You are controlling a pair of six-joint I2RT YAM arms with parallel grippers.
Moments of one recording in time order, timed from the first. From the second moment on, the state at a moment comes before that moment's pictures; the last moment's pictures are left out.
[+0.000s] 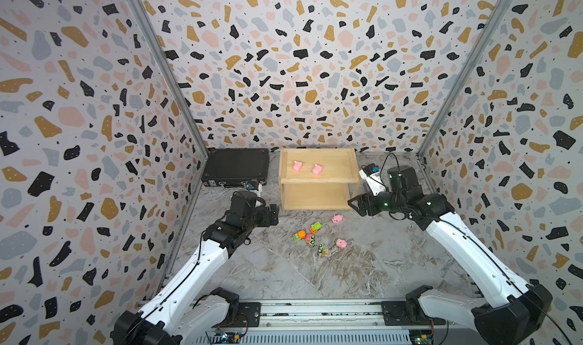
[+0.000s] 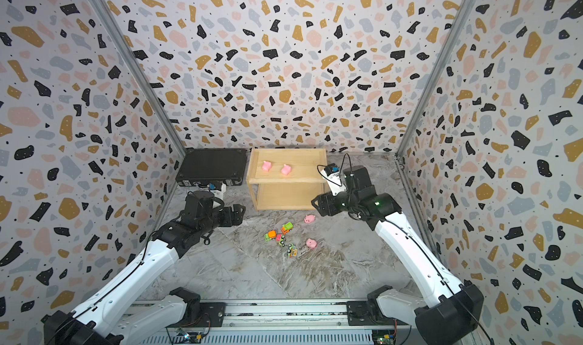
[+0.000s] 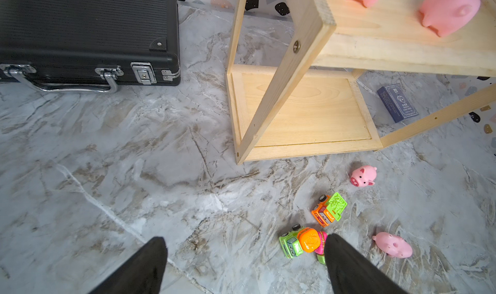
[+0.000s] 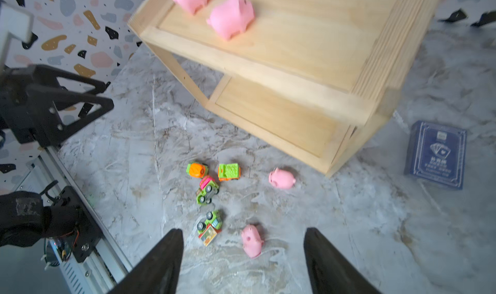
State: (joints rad) left arm -0.37 1.00 0.78 -0.46 0.00 -0.32; right arm 0.44 1.15 1.13 -0.72 -0.36 0.09
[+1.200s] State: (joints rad) left arm -0.37 1.01 0.78 -0.46 0.02 -0.32; right arm 0.49 1.40 0.65 -0.30 -0.47 0.29
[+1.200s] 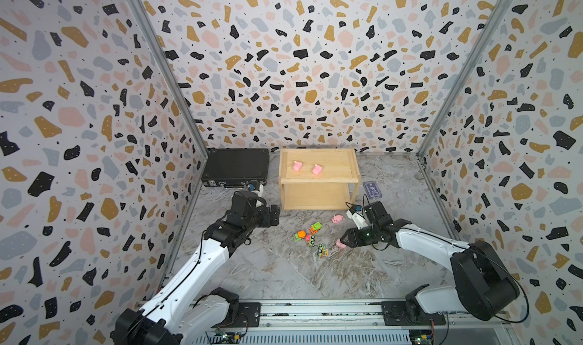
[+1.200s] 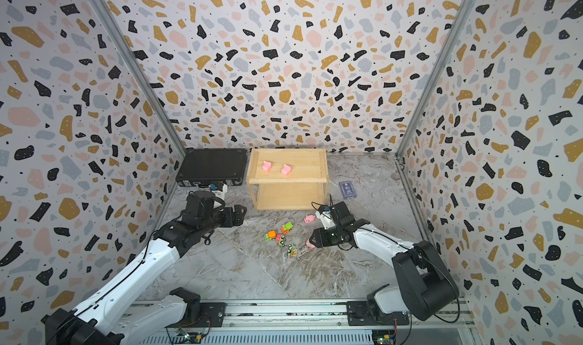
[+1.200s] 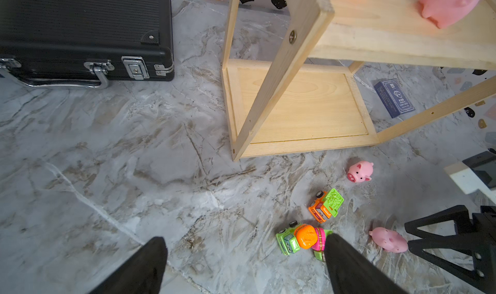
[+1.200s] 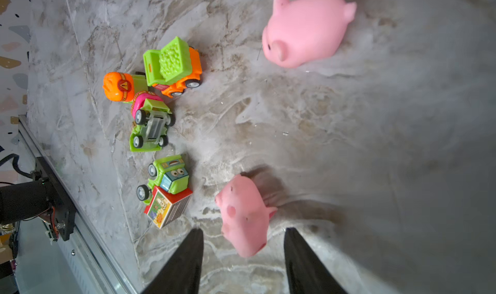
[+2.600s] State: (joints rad) left arm -0.78 1.07 0.63 -0.02 0.36 0.13; right arm 0.50 1.30 0.93 -0.63 -0.76 0.24
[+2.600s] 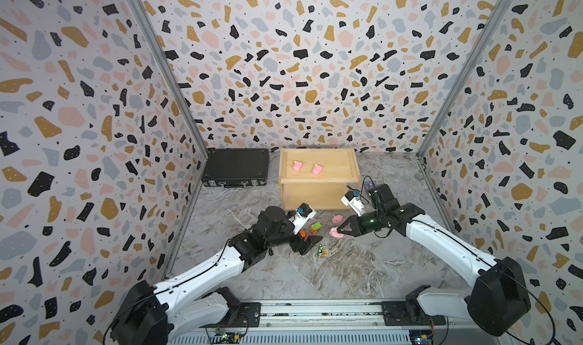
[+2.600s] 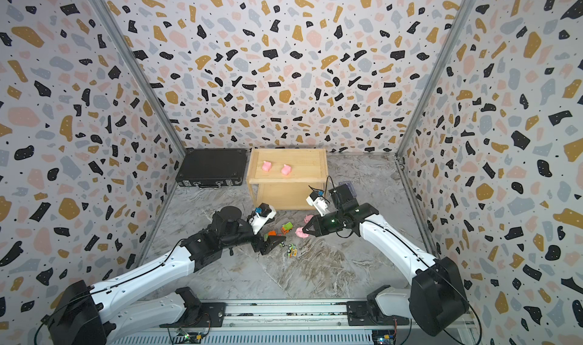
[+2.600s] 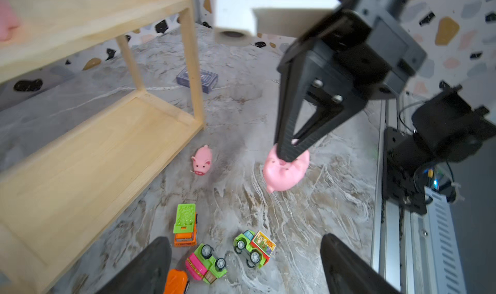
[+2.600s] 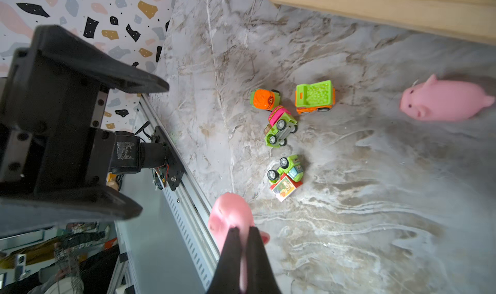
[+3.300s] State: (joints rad) left arm -0.97 0.99 0.43 0.27 0.07 0.72; right arm 0.50 1.42 1.06 -0.81 -0.98 0.21
